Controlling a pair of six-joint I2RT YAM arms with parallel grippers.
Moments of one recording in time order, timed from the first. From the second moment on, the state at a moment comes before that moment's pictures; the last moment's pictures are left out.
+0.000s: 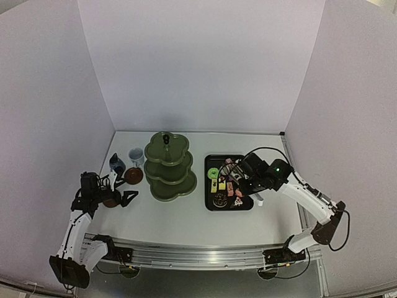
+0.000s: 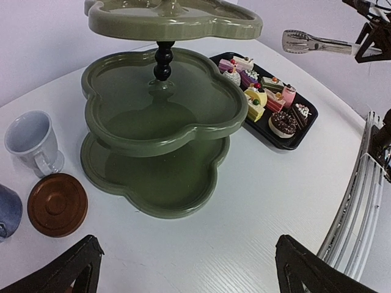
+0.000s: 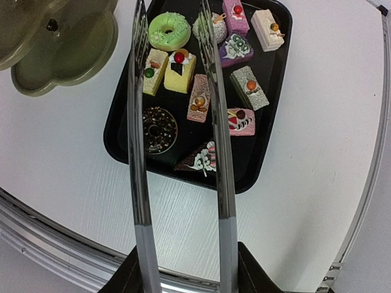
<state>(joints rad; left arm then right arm) -0.02 0.80 0.66 -0.48 0.76 0.30 0.84 1.50 1.57 -1.25 0.21 0.51</state>
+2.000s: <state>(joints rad) -0.02 0.68 0.57 -0.50 0.72 0.29 0.89 1.80 1.47 -1.05 0.23 0.70</state>
